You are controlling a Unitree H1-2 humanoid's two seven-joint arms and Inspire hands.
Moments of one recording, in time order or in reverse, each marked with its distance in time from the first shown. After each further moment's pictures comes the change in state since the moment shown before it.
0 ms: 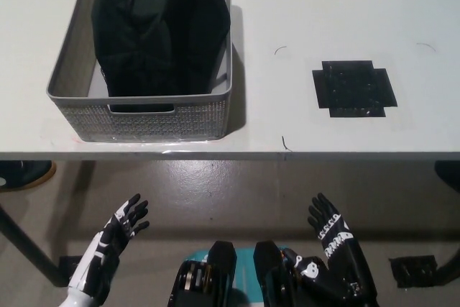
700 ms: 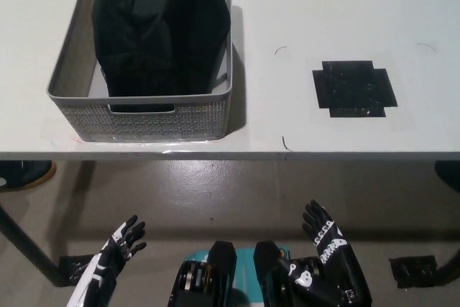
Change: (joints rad) left_arm 0.063 0.000 -0.004 0.003 0.006 -0.035 0.002; right_arm 0.015 0.000 0.021 0.015 -0.032 -0.028 0.000
